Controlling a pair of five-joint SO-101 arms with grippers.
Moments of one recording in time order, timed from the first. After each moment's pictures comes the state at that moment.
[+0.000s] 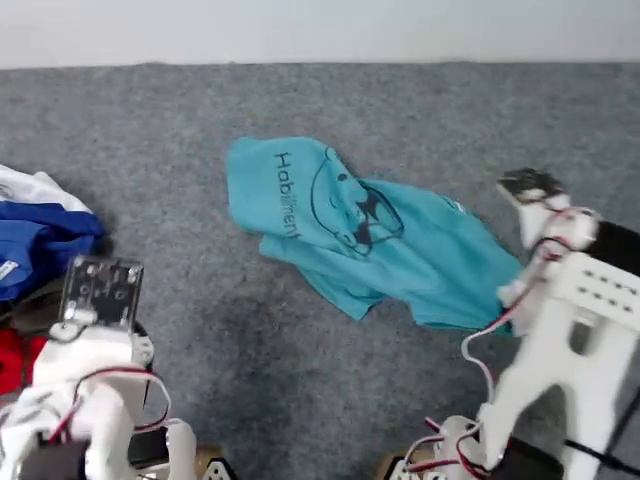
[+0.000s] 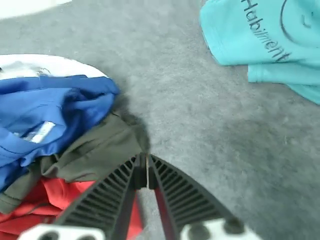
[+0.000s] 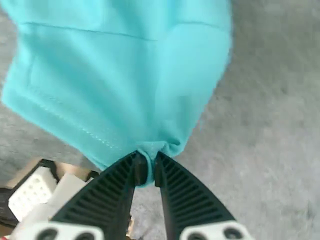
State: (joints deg) left arm -15.7 -76.8 37.2 99.4 -14.5; right arm 26.8 -23.5 16.8 99.7 43.1
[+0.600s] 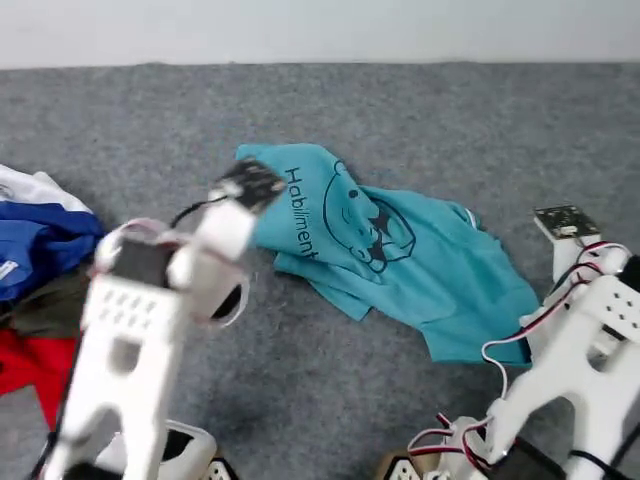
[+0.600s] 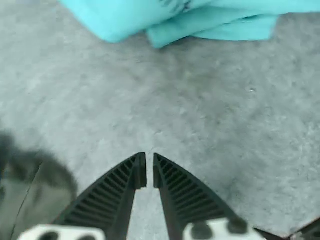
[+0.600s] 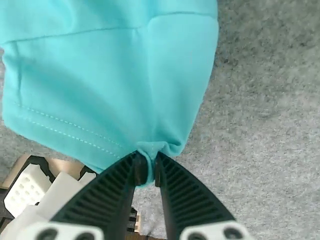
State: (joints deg) left arm 12.7 -25.6 20.4 95.9 -15.2; right arm 34.6 -23.5 27.9 93.4 45.7
